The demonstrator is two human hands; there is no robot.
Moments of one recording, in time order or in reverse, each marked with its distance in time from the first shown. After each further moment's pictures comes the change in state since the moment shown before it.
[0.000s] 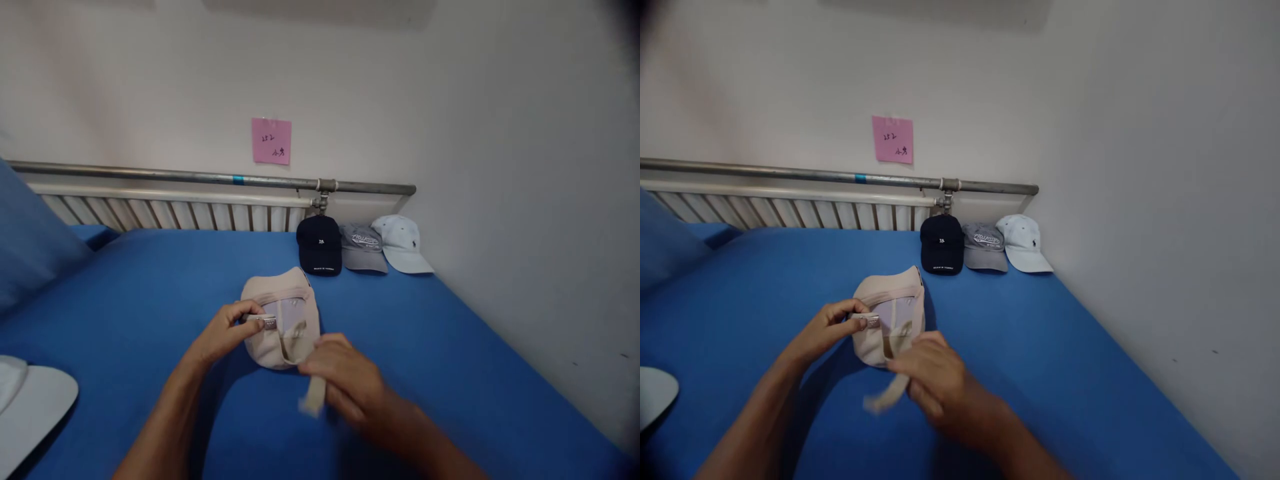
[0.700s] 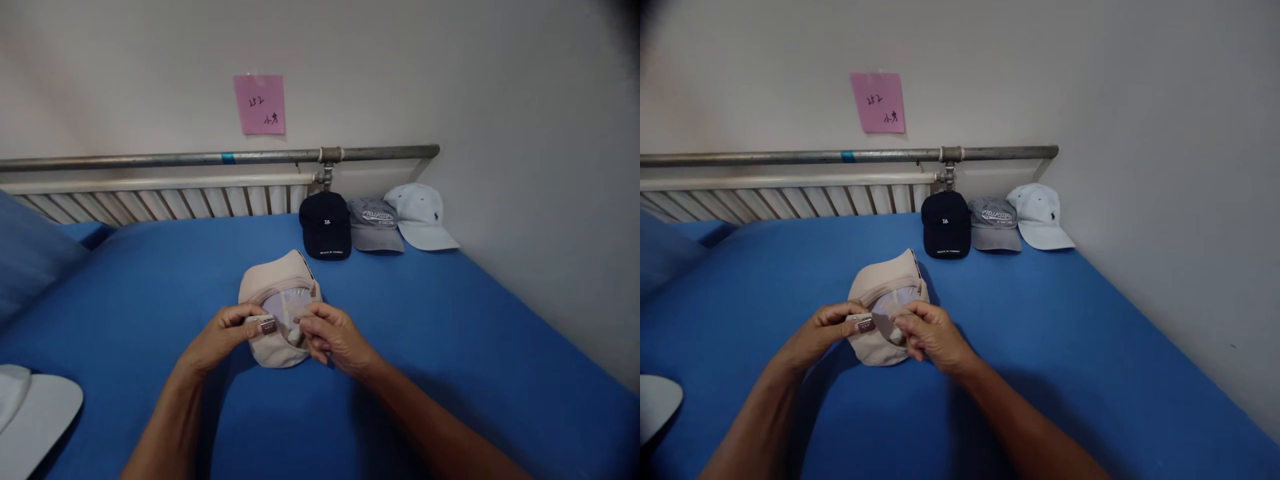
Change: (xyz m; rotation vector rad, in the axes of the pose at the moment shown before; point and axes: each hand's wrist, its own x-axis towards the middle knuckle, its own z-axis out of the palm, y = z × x) left_hand 0.005 -0.006 0.001 -0.334 -0.121 -0.140; right_hand 0.034 0.060 0.051 1.294 0.242 0.840
